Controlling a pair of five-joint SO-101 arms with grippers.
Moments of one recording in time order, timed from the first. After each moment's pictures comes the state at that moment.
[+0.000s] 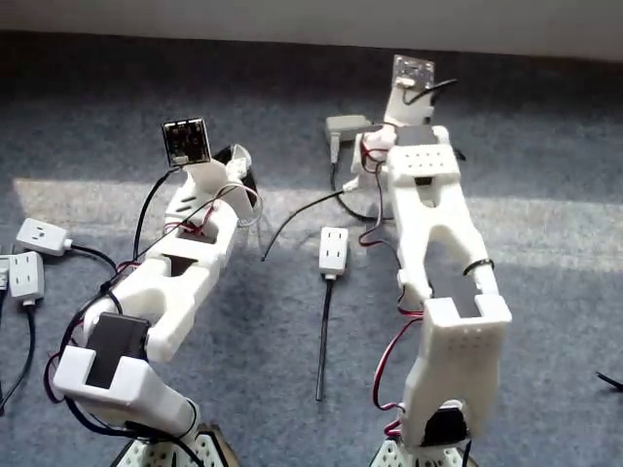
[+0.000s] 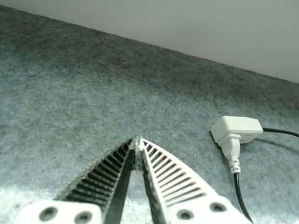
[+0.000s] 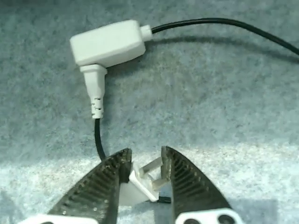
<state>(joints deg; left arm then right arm) 3.6 4.2 47.3 -22.3 19.5 -10.1 26.5 -16.8 58.4 -16.0</state>
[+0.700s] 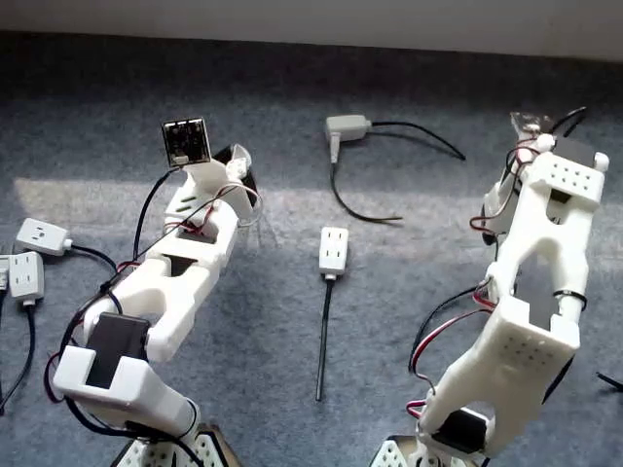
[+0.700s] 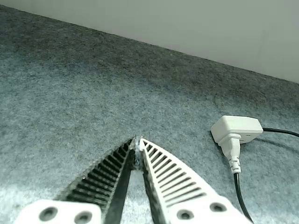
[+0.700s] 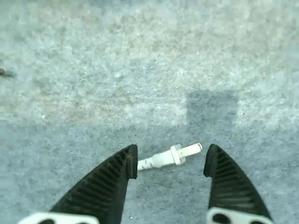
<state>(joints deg) 3.6 4.2 47.3 -22.3 19.5 17.8 26.5 -21.1 88.0 21.6</state>
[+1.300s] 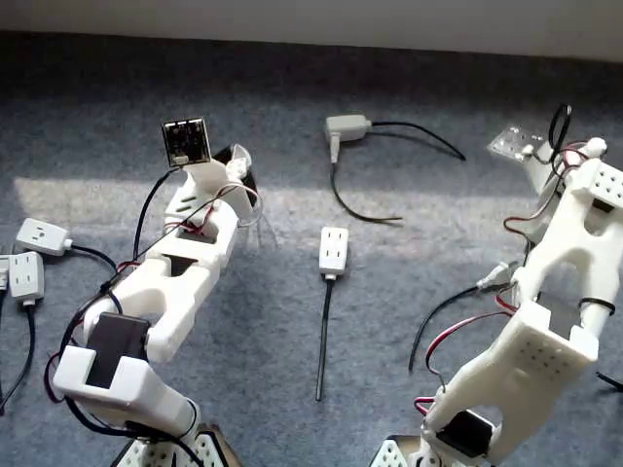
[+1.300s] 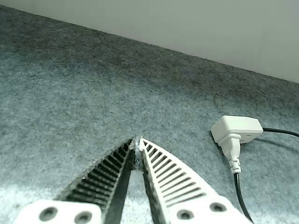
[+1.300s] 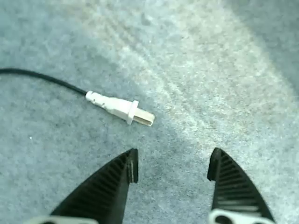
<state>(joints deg) 3.6 4.2 47.3 -22.3 19.5 25.9 26.5 -27.1 93.6 80.9</state>
